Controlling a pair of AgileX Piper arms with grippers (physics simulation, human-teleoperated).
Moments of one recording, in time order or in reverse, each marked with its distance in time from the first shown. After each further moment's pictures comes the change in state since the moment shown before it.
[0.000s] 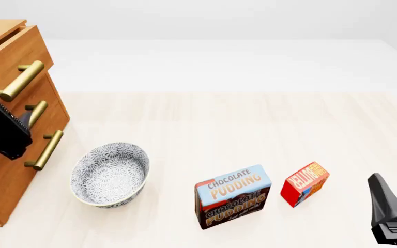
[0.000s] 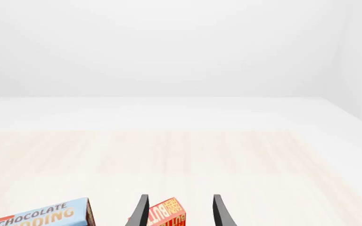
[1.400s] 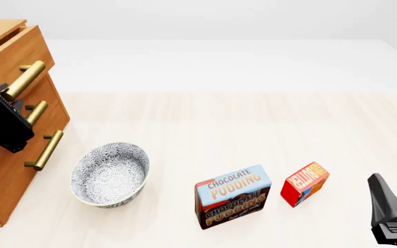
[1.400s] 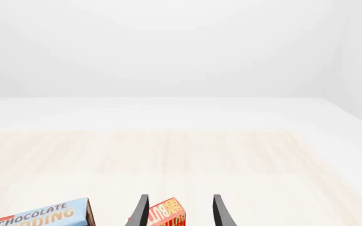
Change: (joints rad) left arm 0.016 0.068 -0.030 -0.054 -0.011; right arm 0.000 0.000 0.000 0.000 0.000
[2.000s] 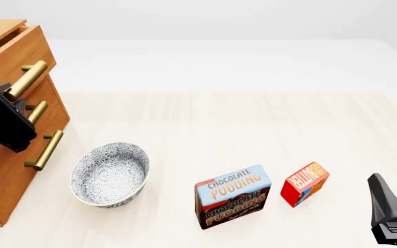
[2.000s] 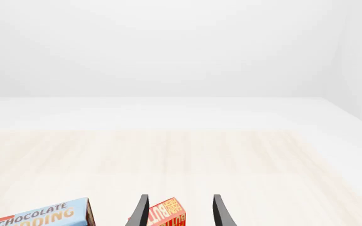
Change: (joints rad) left arm -0.012 0.008 0.005 -0.020 -0.014; right arm 0.000 0.000 0.000 0.000 0.000
